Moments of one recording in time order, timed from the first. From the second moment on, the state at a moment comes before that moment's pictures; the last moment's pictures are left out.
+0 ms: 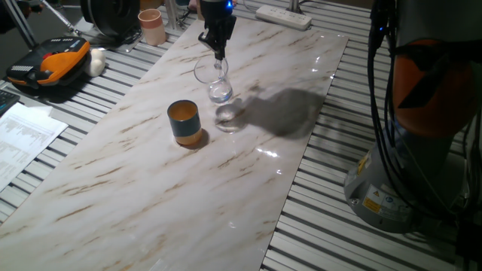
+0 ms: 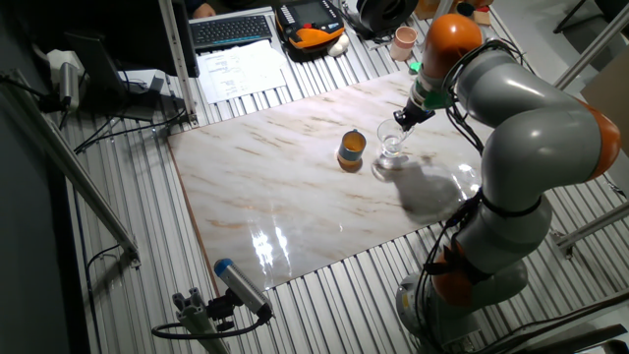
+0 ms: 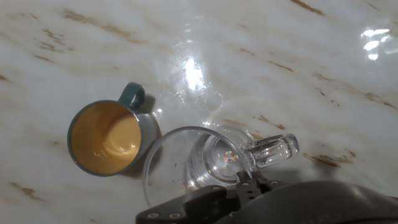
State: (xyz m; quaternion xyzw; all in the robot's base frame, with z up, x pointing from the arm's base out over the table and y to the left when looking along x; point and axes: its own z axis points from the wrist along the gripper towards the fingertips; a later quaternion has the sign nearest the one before) arm 0.498 -0.084 0.216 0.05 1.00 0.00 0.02
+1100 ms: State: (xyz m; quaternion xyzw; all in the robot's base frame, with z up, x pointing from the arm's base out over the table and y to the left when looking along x) arm 0.515 -0.083 0.224 0.08 1.00 -0.01 0.01
